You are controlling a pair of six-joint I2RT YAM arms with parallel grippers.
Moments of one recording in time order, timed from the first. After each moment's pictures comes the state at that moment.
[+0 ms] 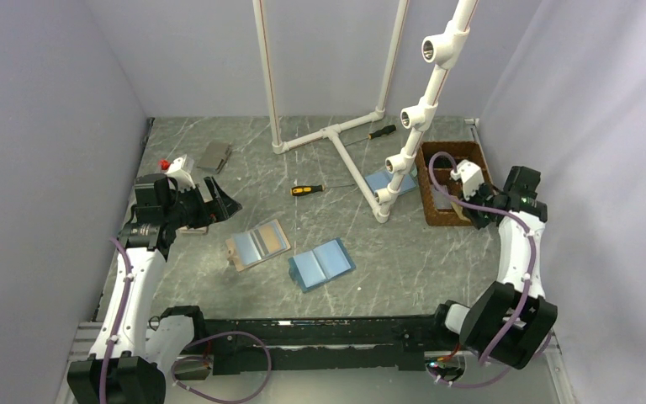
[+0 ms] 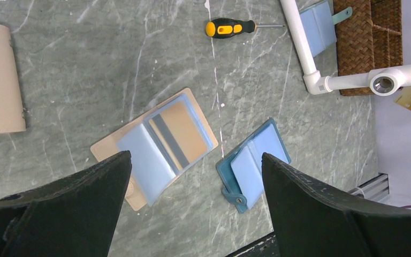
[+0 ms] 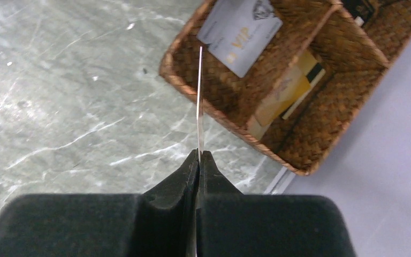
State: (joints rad) left arm 0.07 0.90 0.80 -0.53 0.50 -0.35; right arm -0.44 1.17 0.95 -0.81 -0.53 -1.06
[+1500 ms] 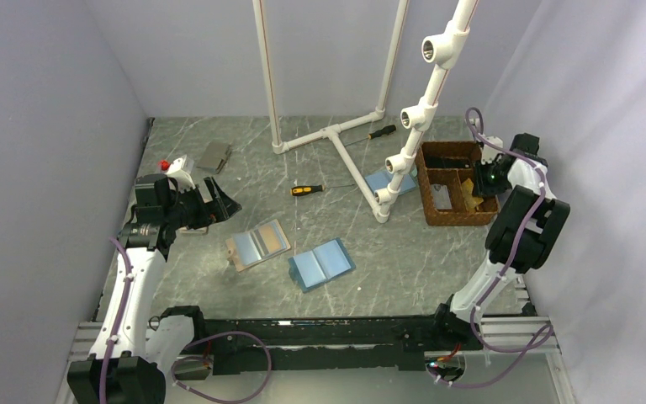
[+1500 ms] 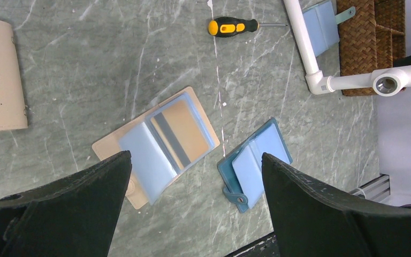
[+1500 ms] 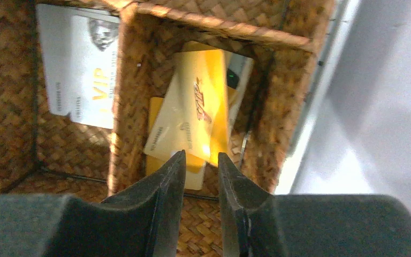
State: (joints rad) left arm 0.07 0.90 0.80 -0.54 0.49 -0.35; right arm -0.47 1.86 1.40 -0.66 -0.35 -0.61
